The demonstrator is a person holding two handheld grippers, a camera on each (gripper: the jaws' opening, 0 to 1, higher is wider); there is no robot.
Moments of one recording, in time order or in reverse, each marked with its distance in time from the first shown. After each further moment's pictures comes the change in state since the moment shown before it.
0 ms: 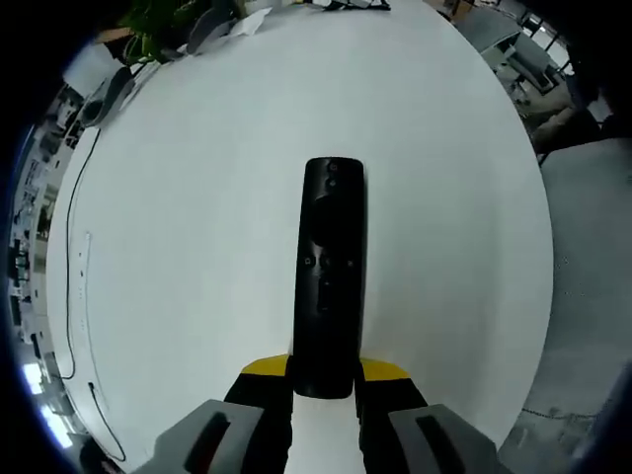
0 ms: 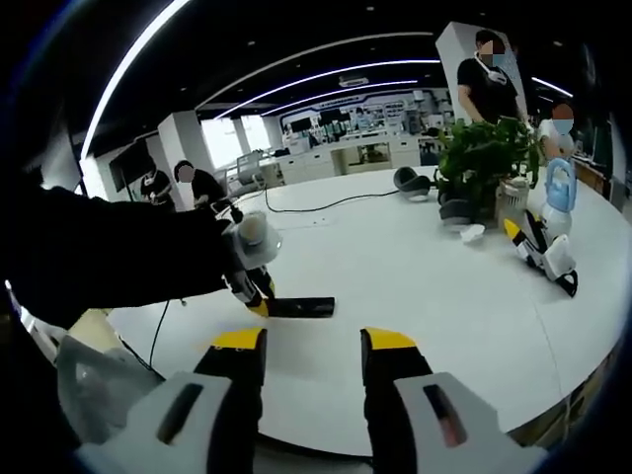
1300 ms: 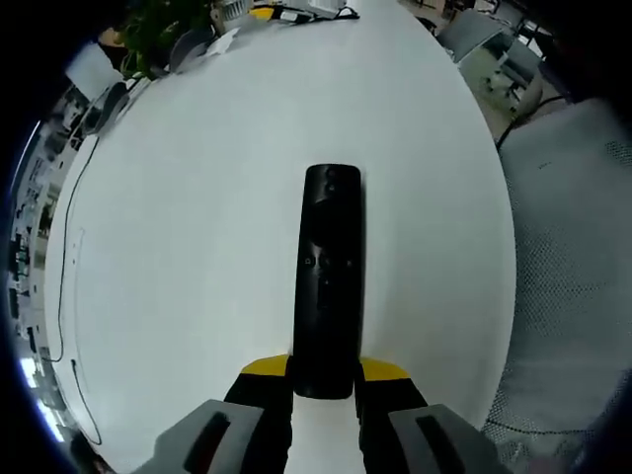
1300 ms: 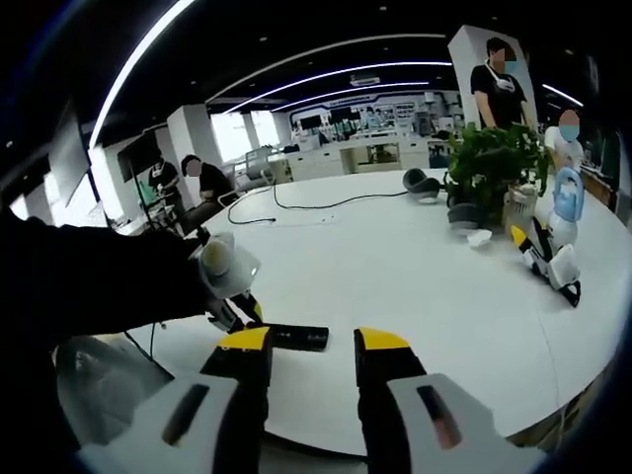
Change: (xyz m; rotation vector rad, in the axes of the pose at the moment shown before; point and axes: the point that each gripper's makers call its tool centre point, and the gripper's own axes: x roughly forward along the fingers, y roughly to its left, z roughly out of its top) left arm -0.004 -0.074 -0.014 -0.013 -0.065 0.001; right arm -0.001 0.009 -0.002 -0.050 0.011 0.027
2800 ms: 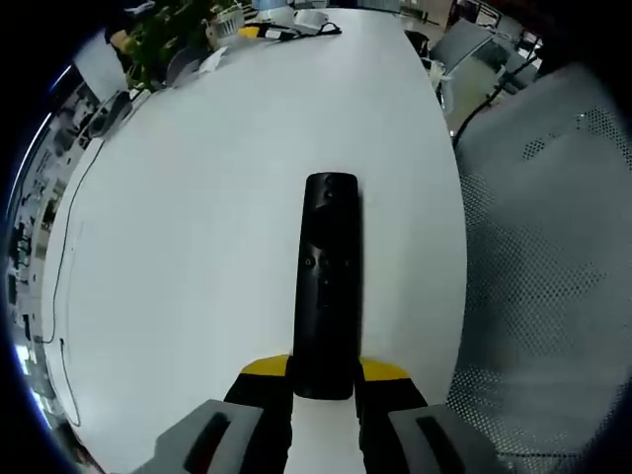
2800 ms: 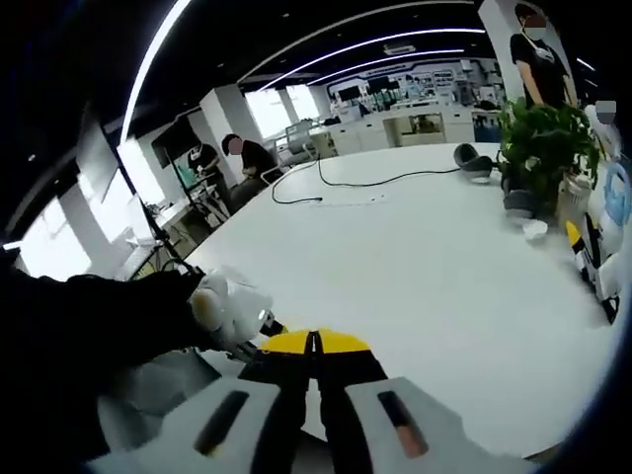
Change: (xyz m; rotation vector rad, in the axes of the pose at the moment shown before) left arm -0.004 -0.059 -0.008 -0.038 -0.083 0.006; right arm 0.027 0.042 0.022 0.005 0.140 0.239
